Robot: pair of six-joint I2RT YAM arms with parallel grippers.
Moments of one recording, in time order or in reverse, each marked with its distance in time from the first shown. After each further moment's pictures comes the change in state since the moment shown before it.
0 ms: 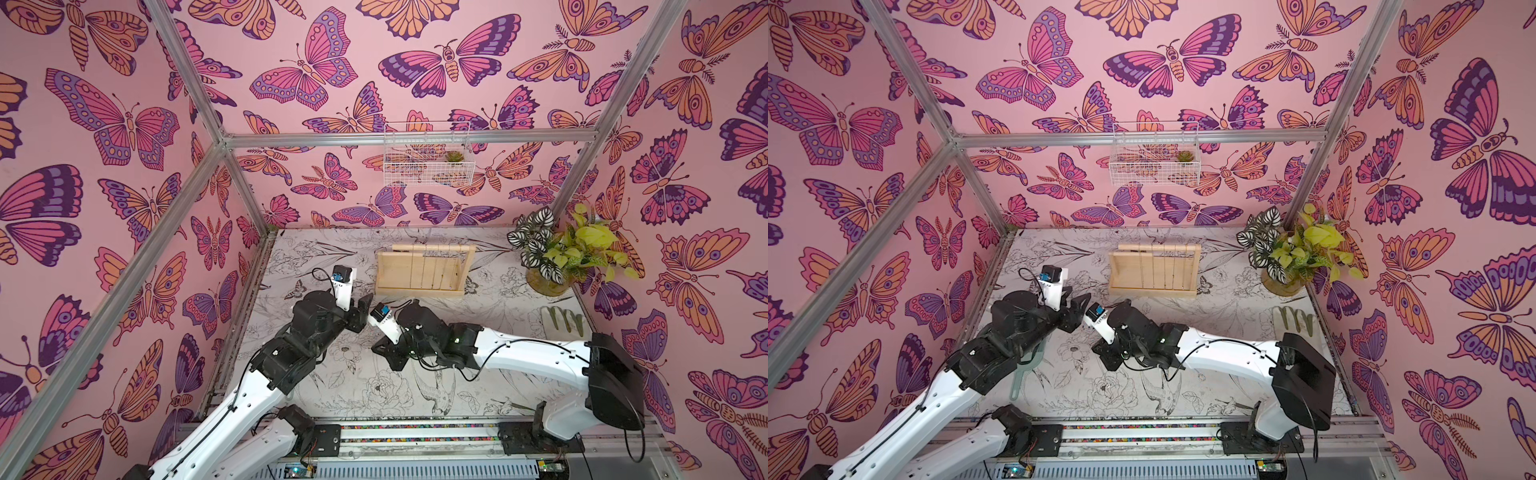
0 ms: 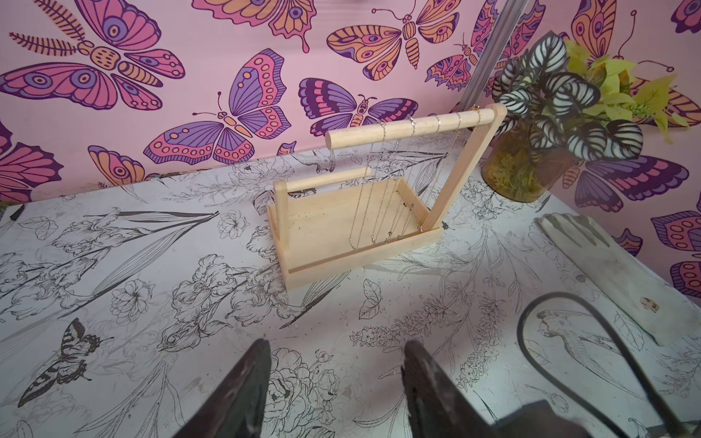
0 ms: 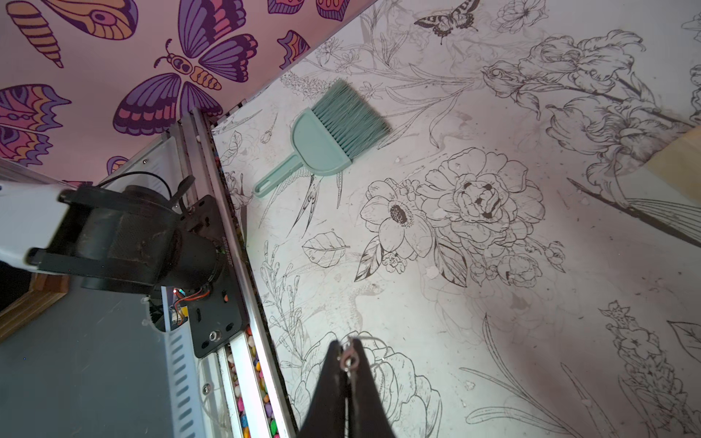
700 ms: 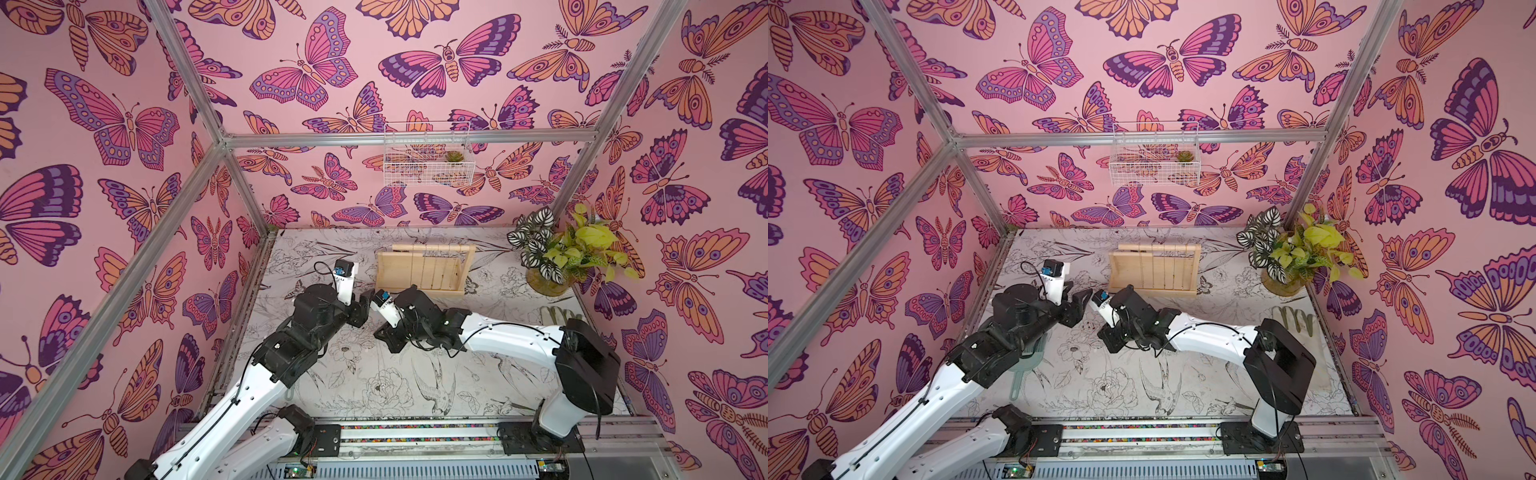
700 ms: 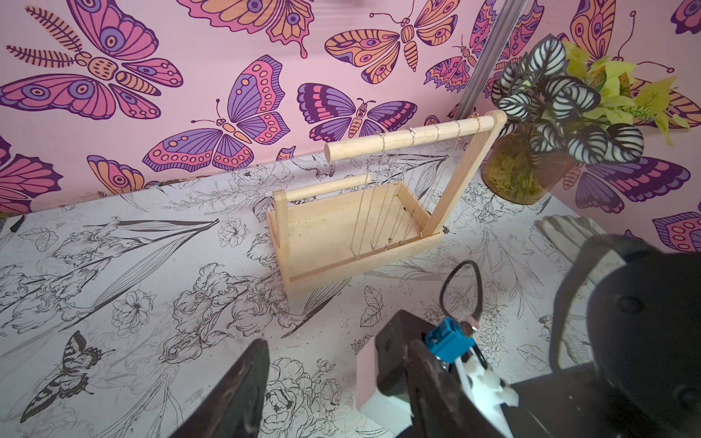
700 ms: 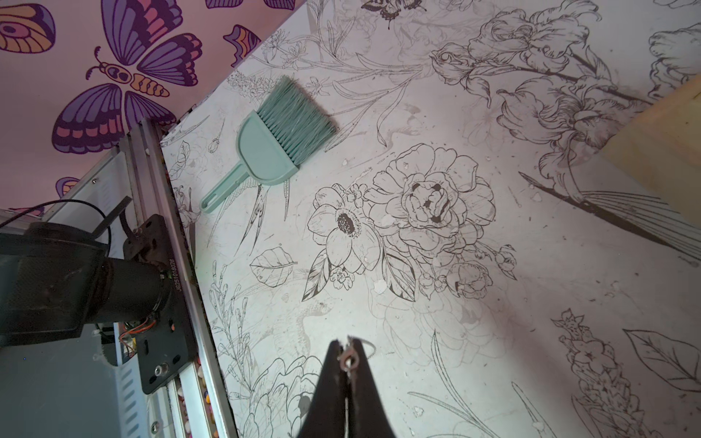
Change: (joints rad) left arm 0.021 0.040 0.045 0.002 0.022 0.019; right arm -0.116 0.142 0.076 -0.001 -0.061 -0.025
